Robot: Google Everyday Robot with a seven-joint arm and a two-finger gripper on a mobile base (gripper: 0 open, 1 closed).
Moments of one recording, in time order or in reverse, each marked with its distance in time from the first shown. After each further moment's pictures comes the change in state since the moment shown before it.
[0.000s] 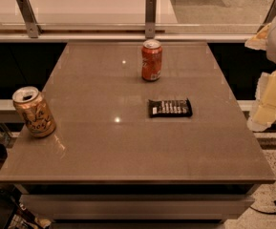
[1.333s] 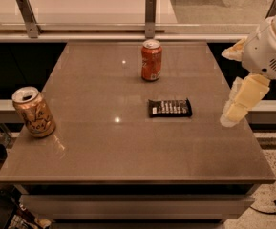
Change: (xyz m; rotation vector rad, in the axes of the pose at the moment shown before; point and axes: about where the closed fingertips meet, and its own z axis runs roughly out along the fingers) arm -0.020 -0.020 0.055 -0.061 -0.188 0.020
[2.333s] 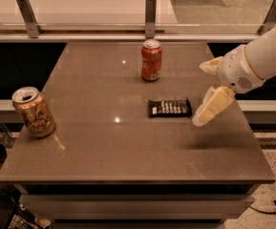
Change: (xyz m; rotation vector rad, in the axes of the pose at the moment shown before) arm -0.011 -0.027 0.080 -0.038 -0.233 0.052
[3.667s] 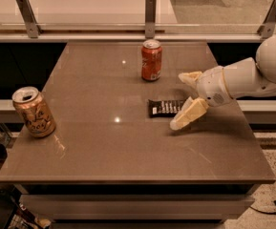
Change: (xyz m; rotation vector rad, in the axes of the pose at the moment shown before) arm -0.012 -0.007 0.076 -0.053 -0.263 0.018
